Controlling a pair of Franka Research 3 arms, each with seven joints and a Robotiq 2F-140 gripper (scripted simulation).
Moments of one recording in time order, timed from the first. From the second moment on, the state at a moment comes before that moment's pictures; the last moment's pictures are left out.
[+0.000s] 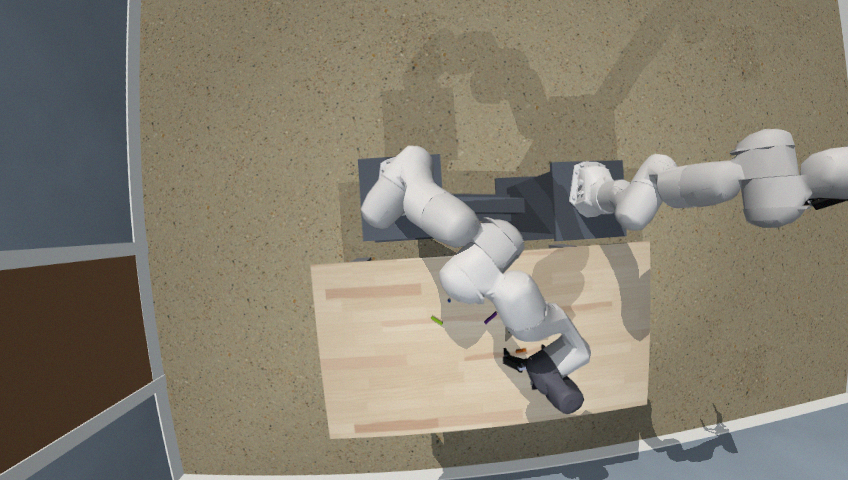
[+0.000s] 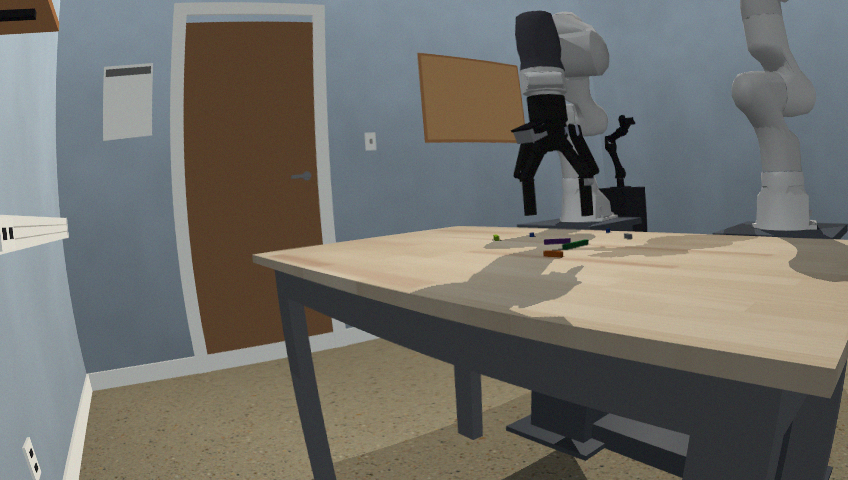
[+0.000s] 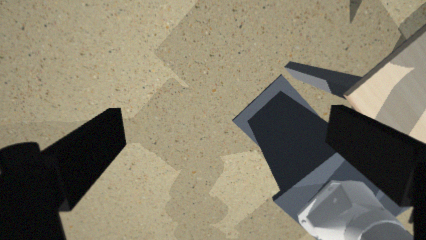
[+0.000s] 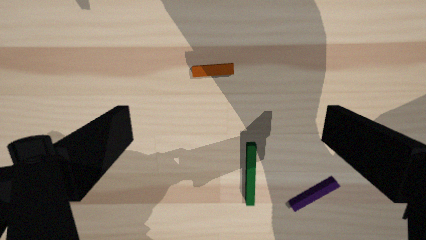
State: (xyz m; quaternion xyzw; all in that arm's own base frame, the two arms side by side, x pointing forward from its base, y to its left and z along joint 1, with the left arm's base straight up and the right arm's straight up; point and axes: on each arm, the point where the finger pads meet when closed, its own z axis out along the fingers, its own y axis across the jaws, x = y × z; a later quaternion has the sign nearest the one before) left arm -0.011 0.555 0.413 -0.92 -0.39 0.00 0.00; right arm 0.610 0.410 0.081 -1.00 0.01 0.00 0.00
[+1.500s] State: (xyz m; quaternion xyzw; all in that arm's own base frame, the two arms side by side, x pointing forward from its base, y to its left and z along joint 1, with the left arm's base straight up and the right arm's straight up) left arm -0.011 0.555 0.413 -0.92 -0.39 0.00 0.00; right arm 0.610 0.410 0.081 -1.00 0.01 0.00 0.00
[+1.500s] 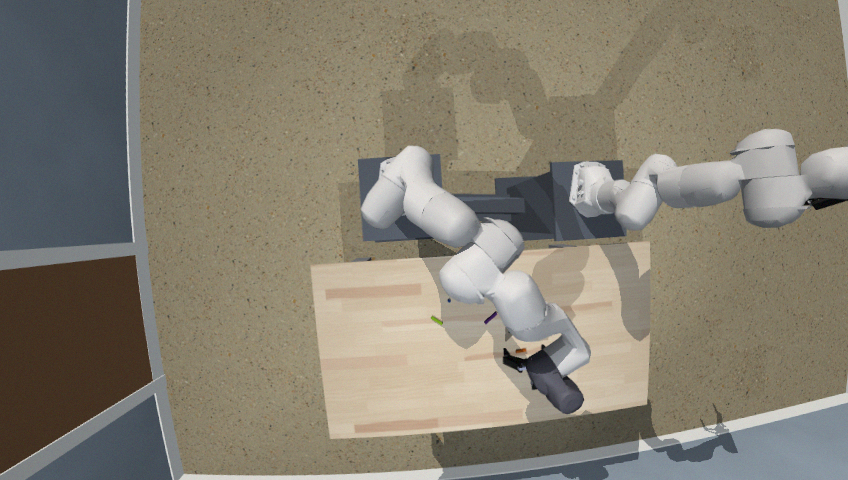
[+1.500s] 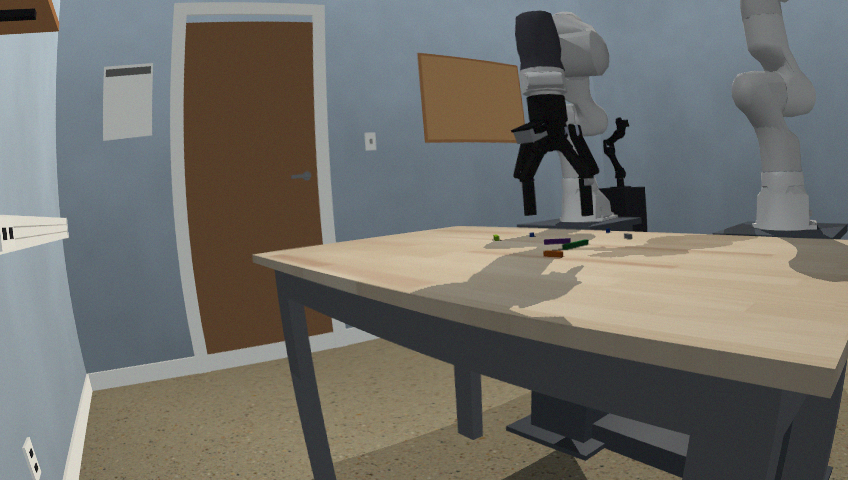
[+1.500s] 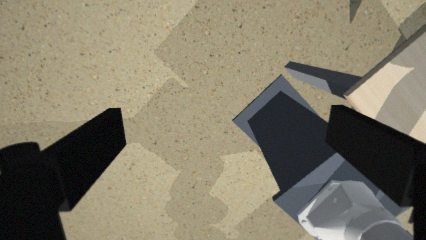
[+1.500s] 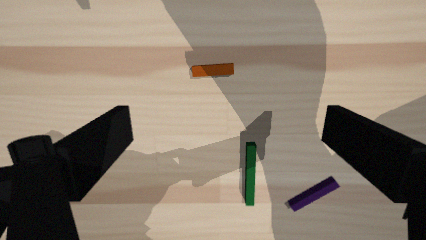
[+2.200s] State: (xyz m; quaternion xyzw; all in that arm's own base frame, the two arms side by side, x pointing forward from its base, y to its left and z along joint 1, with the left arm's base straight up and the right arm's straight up) left arm -0.011 0.555 0.413 -0.92 -0.39 0.00 0.00; right arm 0.605 0.407 0.079 -1.00 0.00 0.00 0.00
